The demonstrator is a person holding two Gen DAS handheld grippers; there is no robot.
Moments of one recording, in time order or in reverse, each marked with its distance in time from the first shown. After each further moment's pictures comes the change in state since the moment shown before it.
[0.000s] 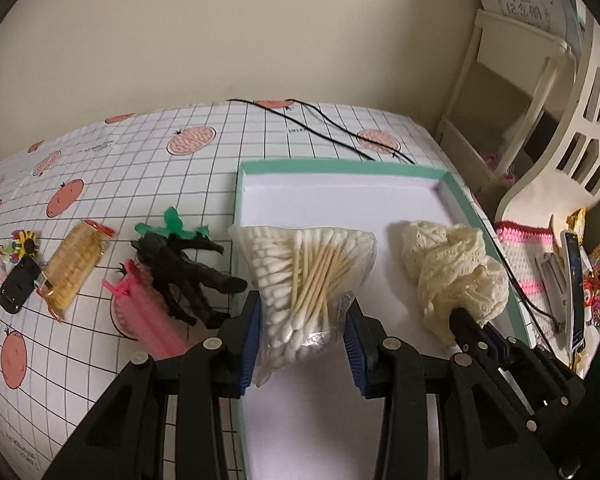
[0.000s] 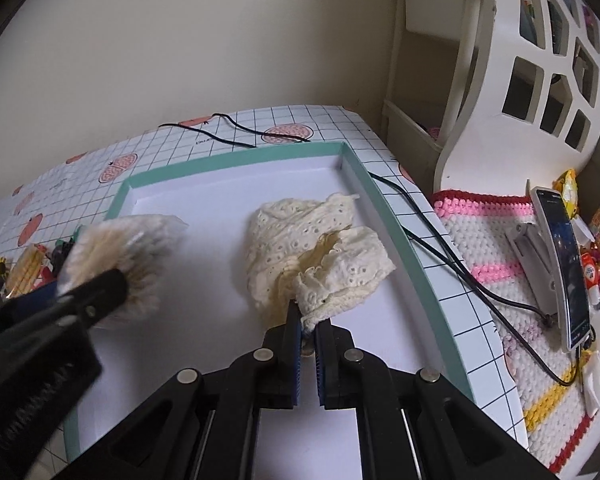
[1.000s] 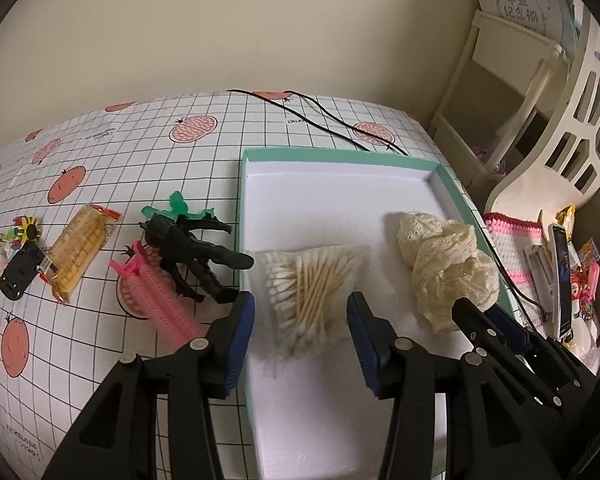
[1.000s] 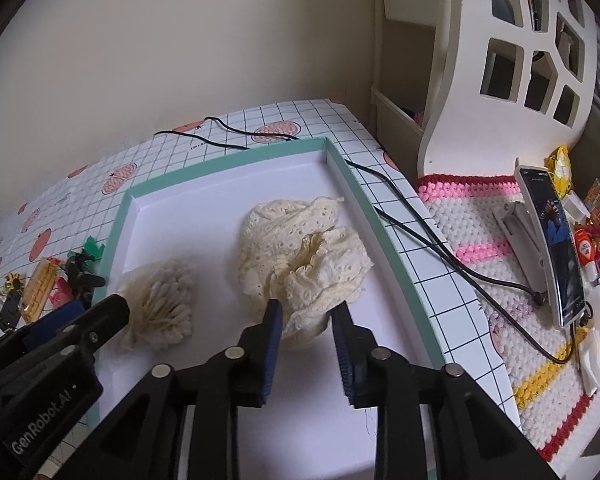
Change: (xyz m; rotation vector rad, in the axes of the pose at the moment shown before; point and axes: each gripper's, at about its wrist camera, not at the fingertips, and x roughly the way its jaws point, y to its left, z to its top) left arm -0.013 0.011 -0.006 0.001 0.029 -0.050; right arm -0.020 -0.014 0.004 0.072 0.039 0.027
